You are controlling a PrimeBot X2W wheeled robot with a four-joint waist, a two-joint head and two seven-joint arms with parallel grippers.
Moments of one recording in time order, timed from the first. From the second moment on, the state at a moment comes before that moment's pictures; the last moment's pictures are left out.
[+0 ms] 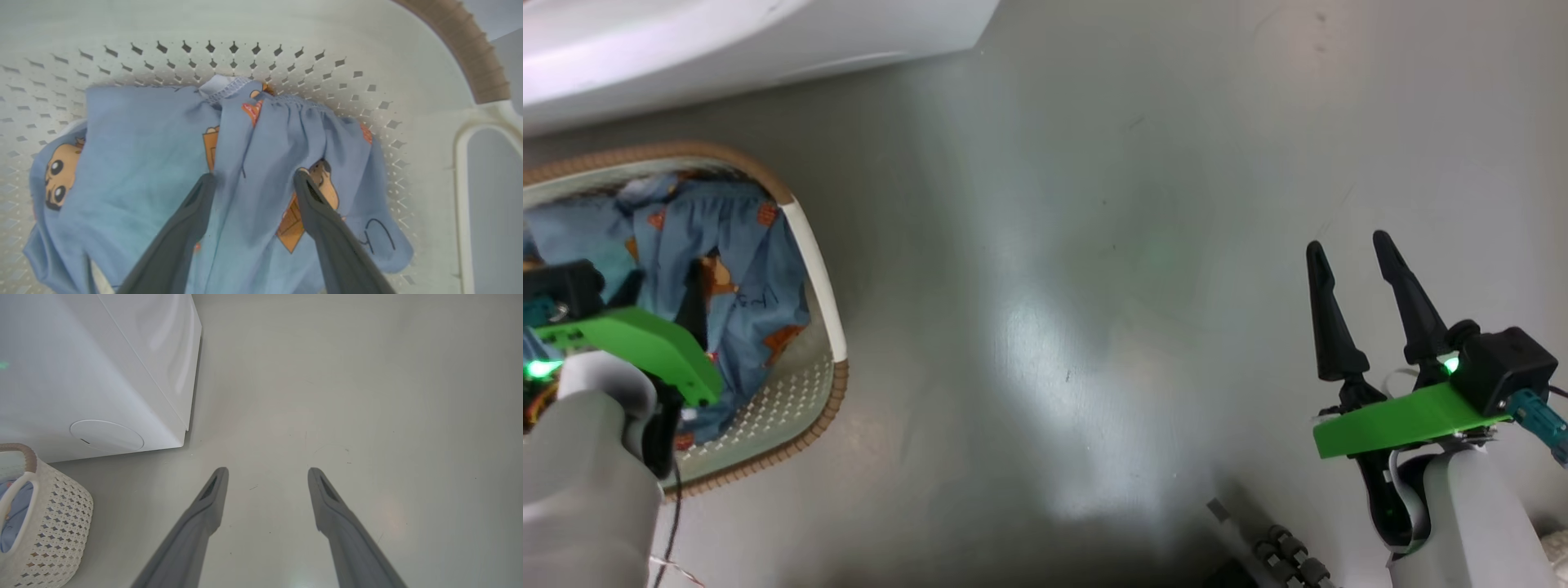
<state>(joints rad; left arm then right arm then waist) -0.84 0.27 -0.34 1.10 -0.57 -0.13 -0.14 -0.29 -0.05 -0.04 0.12 0.19 0.12 -0.25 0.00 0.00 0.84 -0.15</state>
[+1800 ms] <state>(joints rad) -0.81 0.22 -0.40 1.12 -0.59 -0.13 -0.25 -0.32 -0.05 -0.04 0.15 0.20 0.12 -0.25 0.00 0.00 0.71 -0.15</state>
